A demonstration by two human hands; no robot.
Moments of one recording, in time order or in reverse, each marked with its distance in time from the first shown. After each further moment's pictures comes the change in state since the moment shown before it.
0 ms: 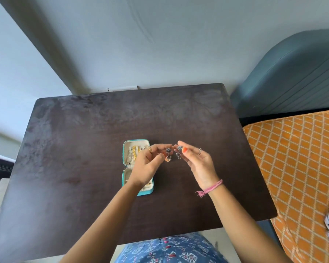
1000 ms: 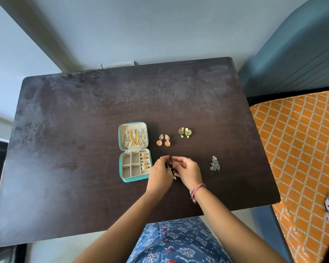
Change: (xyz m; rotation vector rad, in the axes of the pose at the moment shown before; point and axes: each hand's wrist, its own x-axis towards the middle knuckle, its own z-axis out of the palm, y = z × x) left_hand -0.022 -0.080 0.040 0.660 0.103 -0.431; right_hand -0.008 0.108 -0.021 -0.451 0.238 0.348
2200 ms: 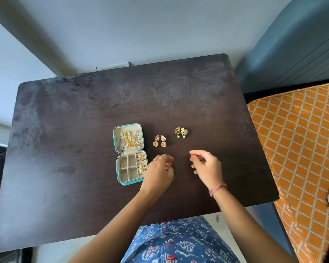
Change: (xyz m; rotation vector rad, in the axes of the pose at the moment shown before) left_hand -0.004 0.022 -0.011 0.180 0.030 0.184; right_hand -0.008 -0.021 -0.063 -0.194 0.203 -0.200
